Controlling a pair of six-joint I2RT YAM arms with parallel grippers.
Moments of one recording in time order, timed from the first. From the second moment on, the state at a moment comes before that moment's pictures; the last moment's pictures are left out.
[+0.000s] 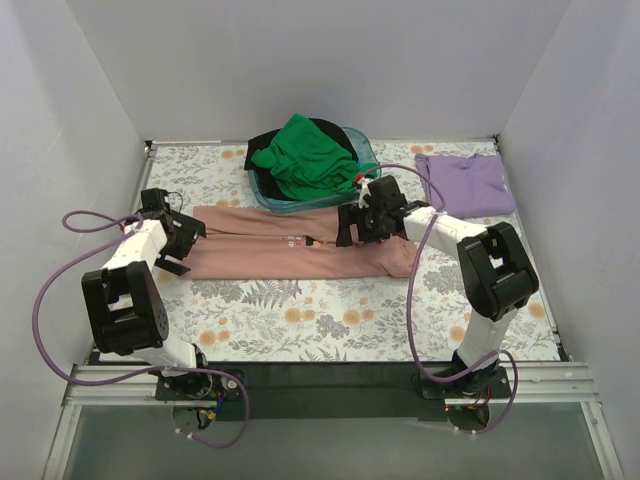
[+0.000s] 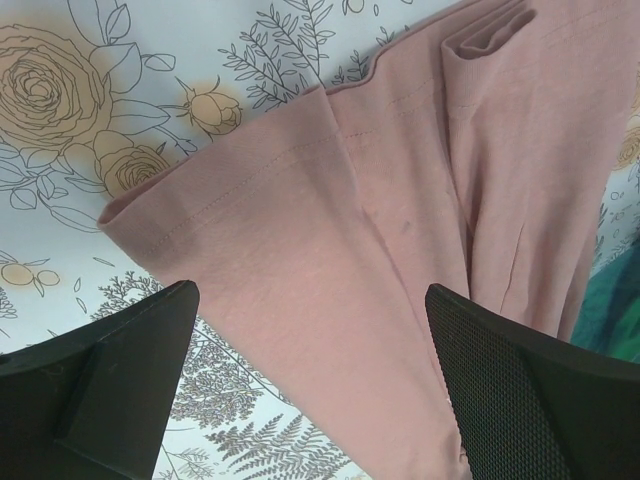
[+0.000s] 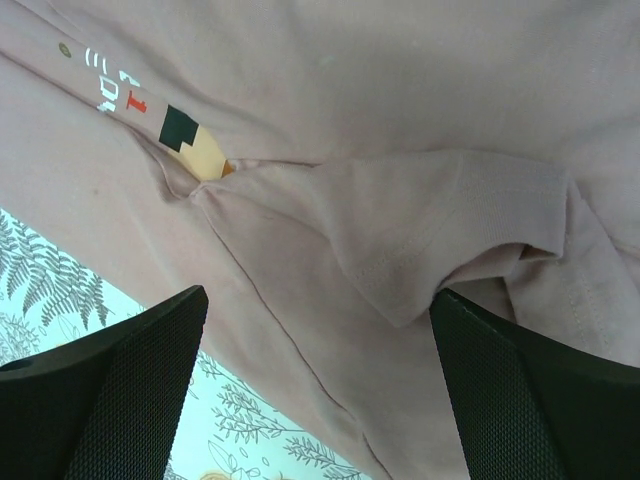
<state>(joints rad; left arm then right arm) 0.22 1.55 1.00 -0.62 -0.04 -0.96 0.51 1.79 1.15 -0.25 -0.29 0.26</state>
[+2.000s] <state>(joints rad) 0.18 1.64 0.94 -0.48 0.09 -0.94 0.43 1.84 1.03 0.26 0.04 0.23</state>
